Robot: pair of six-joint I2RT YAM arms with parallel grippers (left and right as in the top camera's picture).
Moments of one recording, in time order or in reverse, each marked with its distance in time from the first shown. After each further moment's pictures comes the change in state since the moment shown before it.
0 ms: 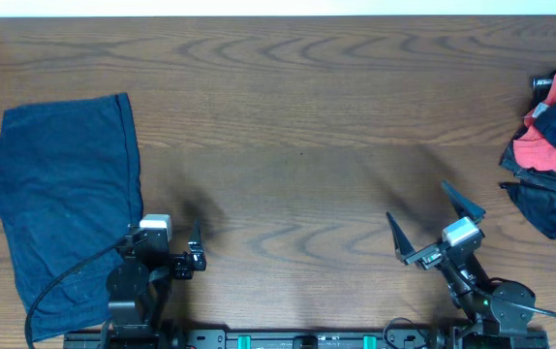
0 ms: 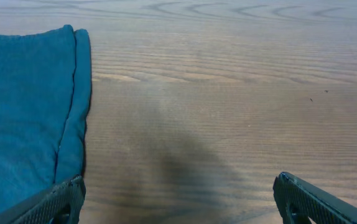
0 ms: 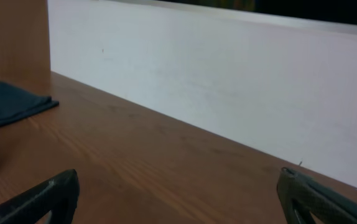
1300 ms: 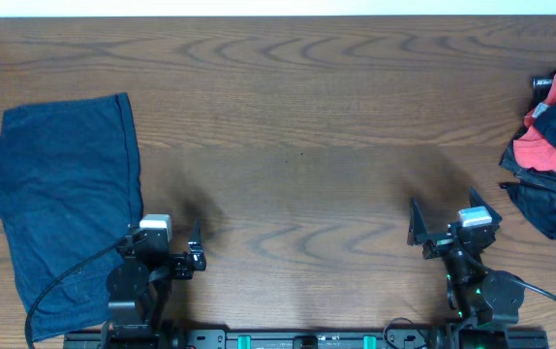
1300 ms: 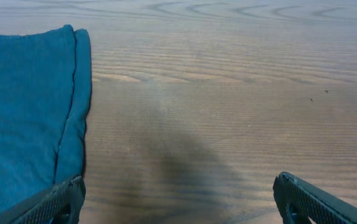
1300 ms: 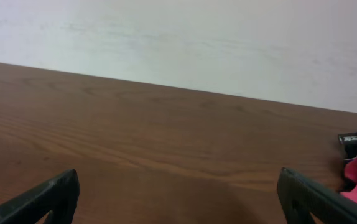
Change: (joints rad) left arm 0.000 0.000 0.000 0.000 0.000 0.000; right arm 0.000 -0.003 -0.042 -0.122 0.349 0.022
